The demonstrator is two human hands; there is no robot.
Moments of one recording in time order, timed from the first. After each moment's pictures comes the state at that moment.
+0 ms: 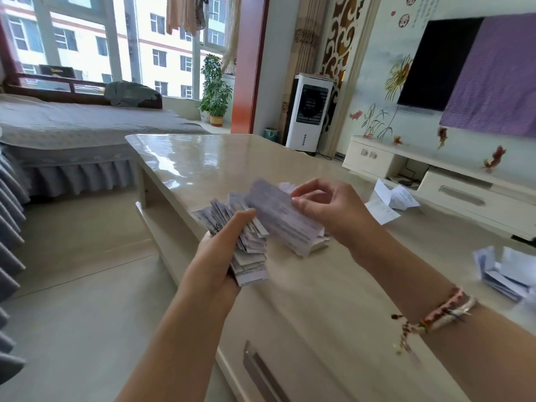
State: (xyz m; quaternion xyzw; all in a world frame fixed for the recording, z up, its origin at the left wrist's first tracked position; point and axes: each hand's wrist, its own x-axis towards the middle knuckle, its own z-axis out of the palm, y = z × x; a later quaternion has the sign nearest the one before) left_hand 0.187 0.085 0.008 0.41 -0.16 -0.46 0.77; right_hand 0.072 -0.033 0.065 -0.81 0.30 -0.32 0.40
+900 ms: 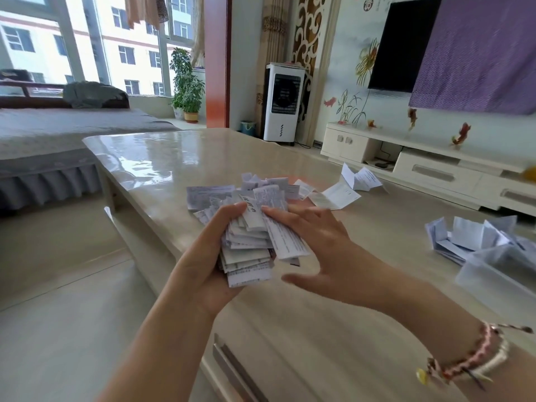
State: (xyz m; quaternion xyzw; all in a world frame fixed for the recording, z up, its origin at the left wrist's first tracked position) left_hand 0.139 0.067 0.013 0.29 -0.22 -0.61 0.71; right_hand -0.023 -0.034 0.026 -0.97 0.17 -0.17 0.07
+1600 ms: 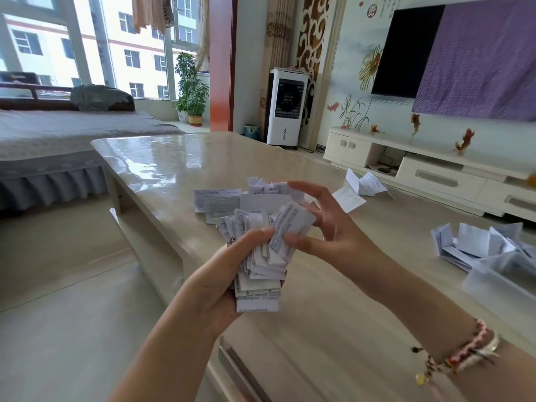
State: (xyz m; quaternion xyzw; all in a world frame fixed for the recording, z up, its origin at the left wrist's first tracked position) left_hand 0.133 0.084 0.010 0.39 -0.28 -0.58 0.65; right_hand -0.007 -0.032 0.036 -0.80 0.15 -0.30 0.49
